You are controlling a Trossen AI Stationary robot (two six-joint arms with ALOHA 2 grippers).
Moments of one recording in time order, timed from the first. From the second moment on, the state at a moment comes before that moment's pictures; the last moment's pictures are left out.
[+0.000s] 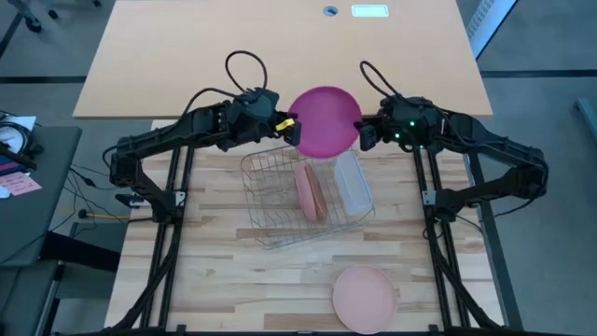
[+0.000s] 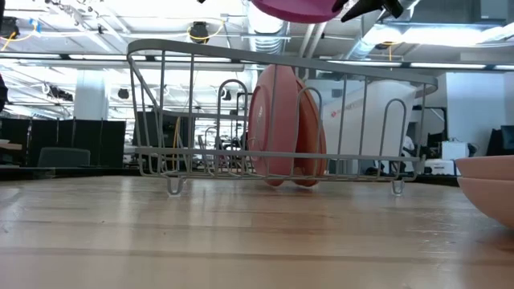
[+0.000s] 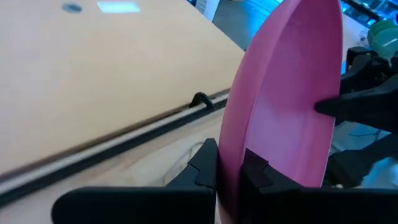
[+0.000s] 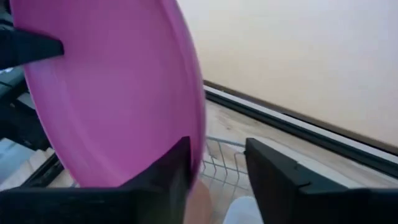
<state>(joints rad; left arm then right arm) 0.18 1.57 1.89 -0.76 -0.51 -0.61 -0.27 1.17 1.44 -0.84 0.39 0.59</state>
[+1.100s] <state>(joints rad) 0.35 1.48 1.89 -1.22 0.59 -1.18 -0.02 1.17 1.45 -0.34 -0.40 0.24</state>
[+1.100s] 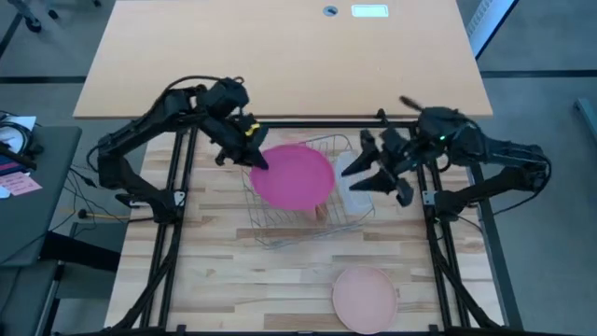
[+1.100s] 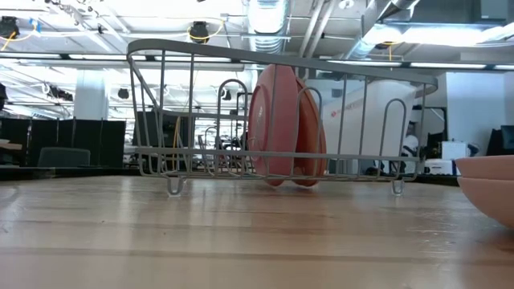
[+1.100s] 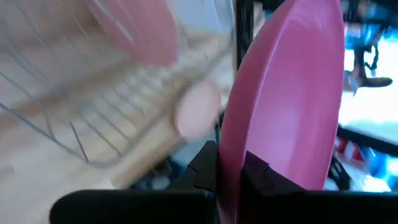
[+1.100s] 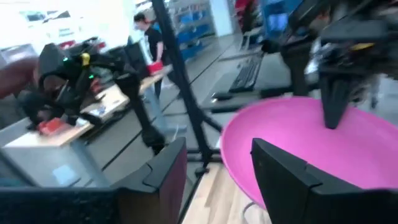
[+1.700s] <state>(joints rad) 0.41 1.69 1.89 -1.33 1.04 -0.86 0.14 1.51 1.79 -0.59 -0.43 0.25</state>
